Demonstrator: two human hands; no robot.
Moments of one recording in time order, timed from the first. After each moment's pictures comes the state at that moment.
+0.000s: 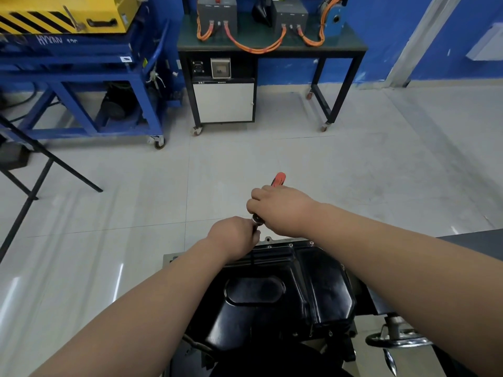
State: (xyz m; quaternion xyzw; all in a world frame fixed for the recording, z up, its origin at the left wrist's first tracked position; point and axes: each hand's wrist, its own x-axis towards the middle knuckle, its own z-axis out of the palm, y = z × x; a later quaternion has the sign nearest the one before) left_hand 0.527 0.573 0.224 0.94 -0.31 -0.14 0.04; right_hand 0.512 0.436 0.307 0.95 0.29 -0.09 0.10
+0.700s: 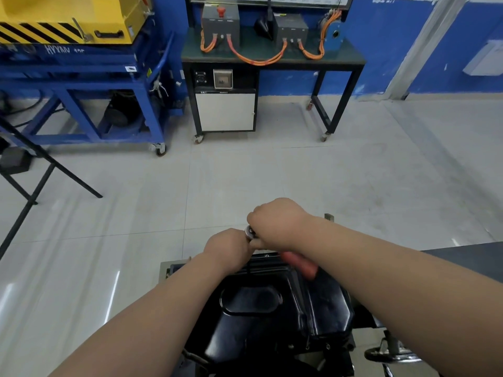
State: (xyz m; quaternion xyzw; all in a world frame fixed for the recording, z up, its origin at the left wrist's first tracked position) left_hand 0.519 0.575 0.225 0.95 -0.26 -0.17 0.06; right_hand 0.505 0.445 0.307 0.96 0.24 -0.12 0.10
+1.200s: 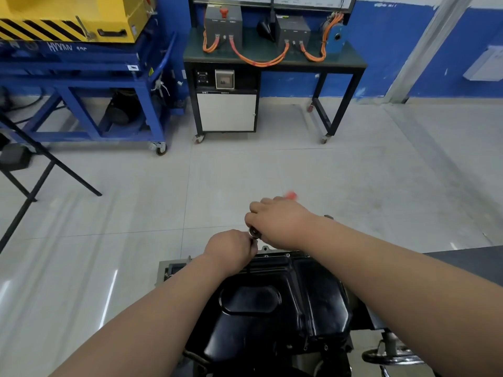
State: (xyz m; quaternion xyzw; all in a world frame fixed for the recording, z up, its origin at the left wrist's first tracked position) left_hand 0.514 0.572 0.215 0.95 -0.29 -0.10 0.01; right_hand 0.506 0.440 0.306 0.95 0.28 -0.10 0.10
